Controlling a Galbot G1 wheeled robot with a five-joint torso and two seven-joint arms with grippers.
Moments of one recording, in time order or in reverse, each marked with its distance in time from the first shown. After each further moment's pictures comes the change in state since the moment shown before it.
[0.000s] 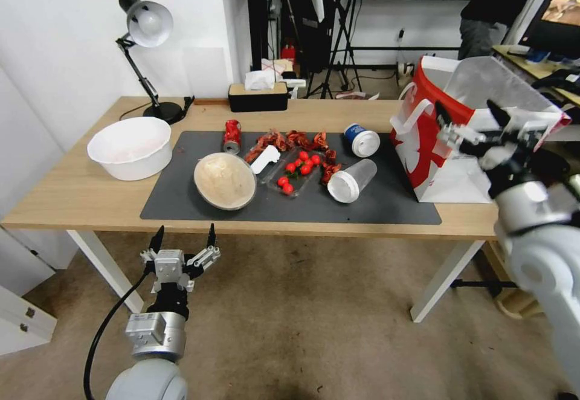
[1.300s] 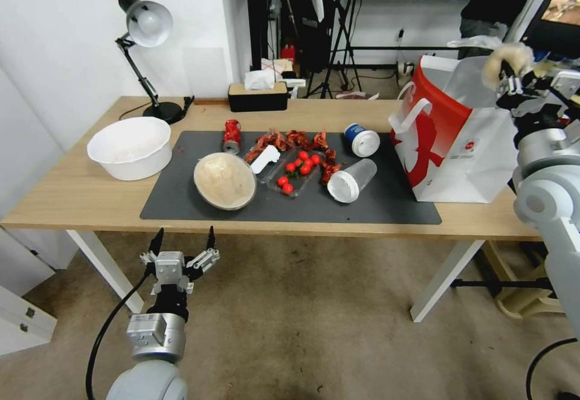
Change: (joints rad) left arm 0.005 -0.004 0.005 0.008 0.018 0.009 -0.011; right arm 0.457 -0.115 -0.113 -0.259 0.082 -0.186 0.315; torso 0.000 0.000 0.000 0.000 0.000
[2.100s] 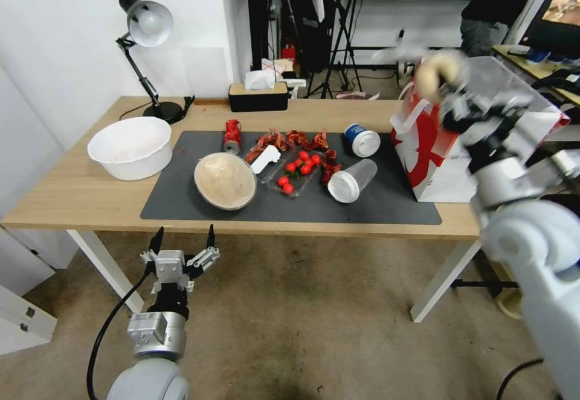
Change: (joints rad) left arm -0.008 -0.002 -0.001 0.004 0.000 -0.003 -0.004; right arm -0.049 0.047 -0.025 0.116 0.065 0.141 -0.182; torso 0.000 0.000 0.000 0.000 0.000
